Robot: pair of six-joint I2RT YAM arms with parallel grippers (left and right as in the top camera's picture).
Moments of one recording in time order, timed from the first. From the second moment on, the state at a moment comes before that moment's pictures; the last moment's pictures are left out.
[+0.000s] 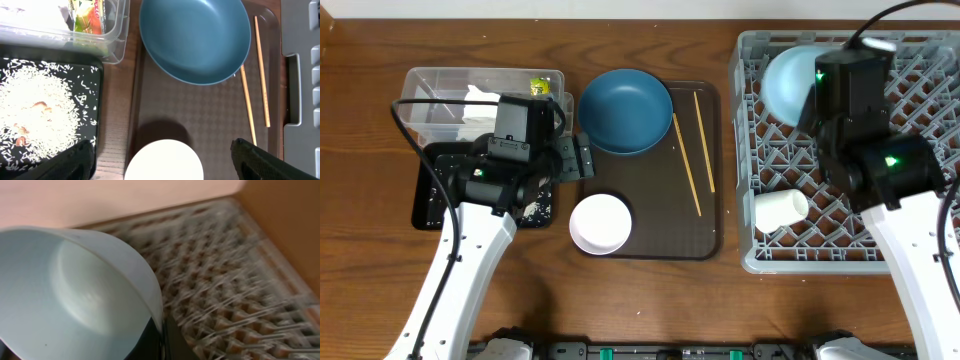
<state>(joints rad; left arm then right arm) -0.20 1.29 1.16 -0.84 0.07 -0.36 0.28 1.38 1.47 -0.86 0.64 0.38</state>
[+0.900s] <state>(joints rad) -0.20 1.29 1.16 -0.84 0.07 -0.36 0.27 2.01 1.47 0.00 1.01 -0.18</state>
